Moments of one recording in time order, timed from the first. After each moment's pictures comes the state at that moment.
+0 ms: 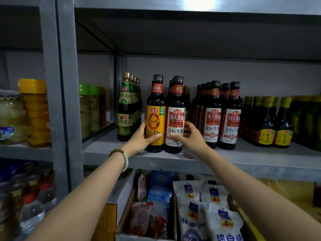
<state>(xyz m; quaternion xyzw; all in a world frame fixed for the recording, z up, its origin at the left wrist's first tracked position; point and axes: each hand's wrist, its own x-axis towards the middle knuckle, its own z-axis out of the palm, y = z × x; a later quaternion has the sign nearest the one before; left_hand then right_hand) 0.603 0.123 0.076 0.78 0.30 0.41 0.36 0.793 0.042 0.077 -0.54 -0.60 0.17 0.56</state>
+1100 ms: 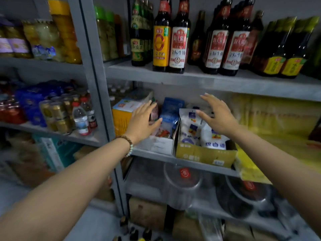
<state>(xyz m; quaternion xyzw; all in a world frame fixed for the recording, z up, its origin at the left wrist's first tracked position) 0.565 -0.092 -0.072 0.82 0.46 0.33 0.05 0.826 -0.154 -0.033 -0.64 -0.71 -0.04 0.30</state>
